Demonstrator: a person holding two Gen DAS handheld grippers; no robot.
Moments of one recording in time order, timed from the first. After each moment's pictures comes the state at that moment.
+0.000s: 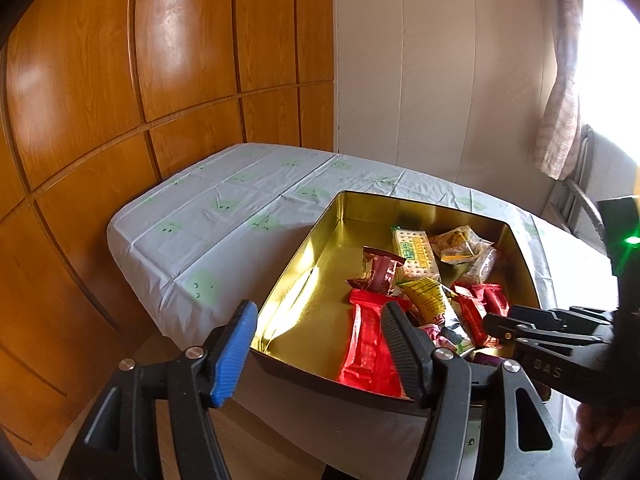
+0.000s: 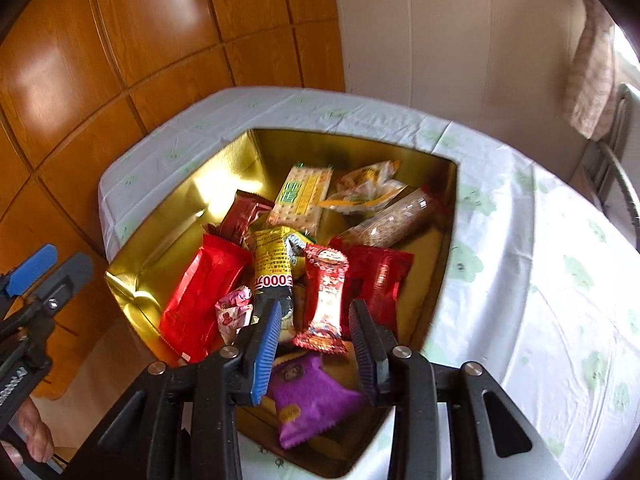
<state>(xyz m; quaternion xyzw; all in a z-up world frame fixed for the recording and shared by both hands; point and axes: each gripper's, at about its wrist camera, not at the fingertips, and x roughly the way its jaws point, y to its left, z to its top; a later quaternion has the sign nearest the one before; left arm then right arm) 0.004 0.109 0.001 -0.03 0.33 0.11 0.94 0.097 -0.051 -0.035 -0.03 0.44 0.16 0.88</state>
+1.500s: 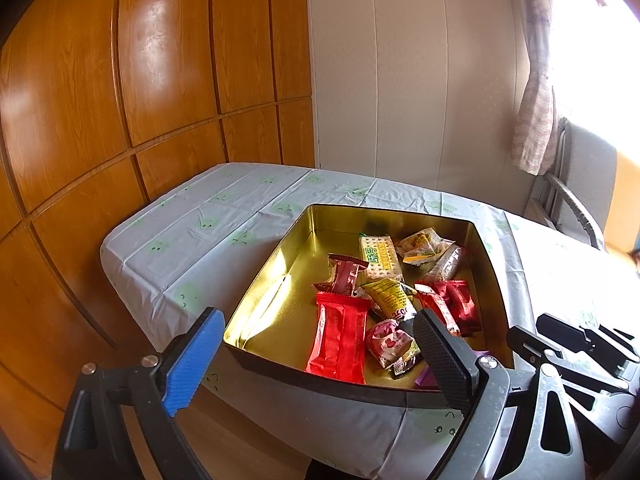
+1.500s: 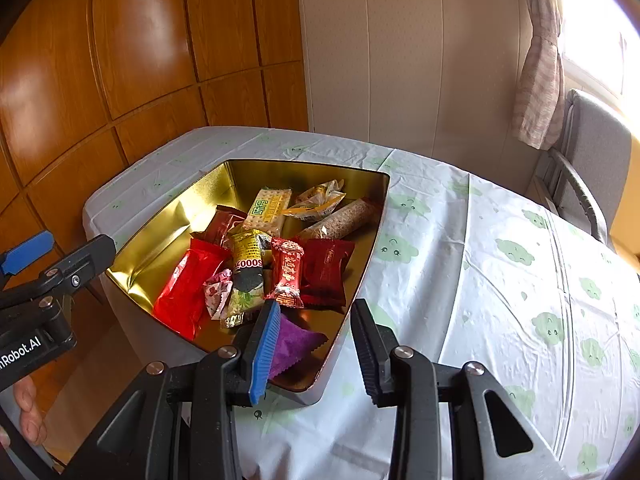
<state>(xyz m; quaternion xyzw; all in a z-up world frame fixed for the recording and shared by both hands) -0.018 0.074 0.016 -0.01 0.31 0.09 0.95 0.043 -0.077 -0.018 -0.03 0.38 0.10 0.92</state>
